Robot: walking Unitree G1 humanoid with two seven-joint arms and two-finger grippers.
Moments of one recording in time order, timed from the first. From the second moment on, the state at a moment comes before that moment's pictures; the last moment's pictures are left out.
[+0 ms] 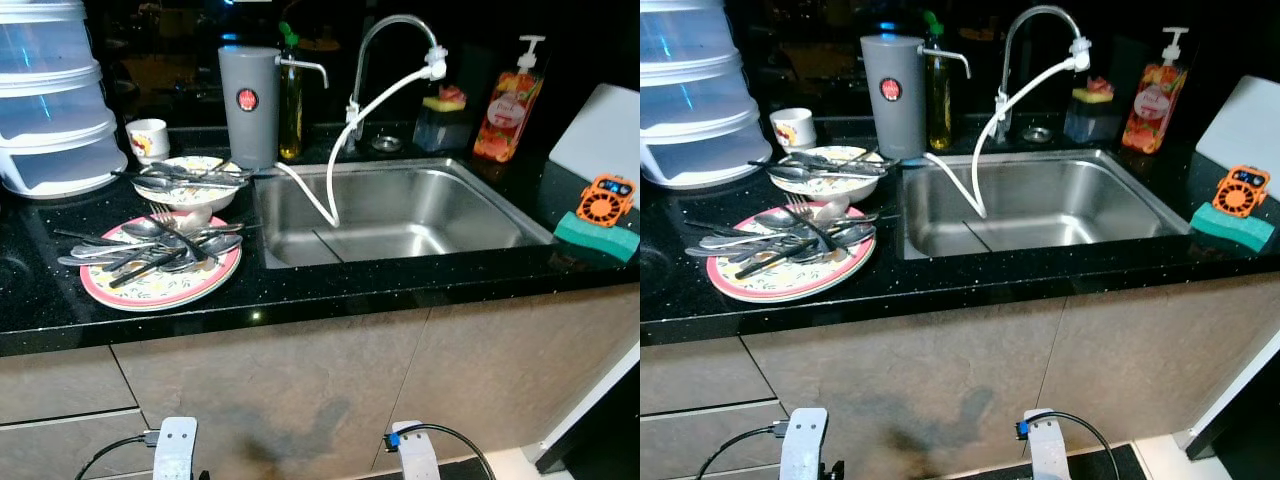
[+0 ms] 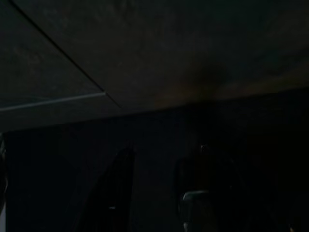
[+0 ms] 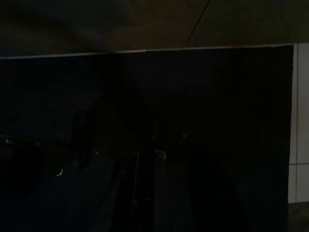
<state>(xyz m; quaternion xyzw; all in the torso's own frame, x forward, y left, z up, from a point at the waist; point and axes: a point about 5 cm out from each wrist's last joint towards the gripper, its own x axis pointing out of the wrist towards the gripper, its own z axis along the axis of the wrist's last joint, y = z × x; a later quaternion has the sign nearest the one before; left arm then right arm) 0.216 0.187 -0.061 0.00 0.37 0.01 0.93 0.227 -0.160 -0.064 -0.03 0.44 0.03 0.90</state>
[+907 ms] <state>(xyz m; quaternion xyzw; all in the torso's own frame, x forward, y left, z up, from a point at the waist) 0.229 0.184 -0.052 0.01 0.35 0.00 0.94 0.231 -0.159 -0.061 -0.02 0.44 0.03 0.90</state>
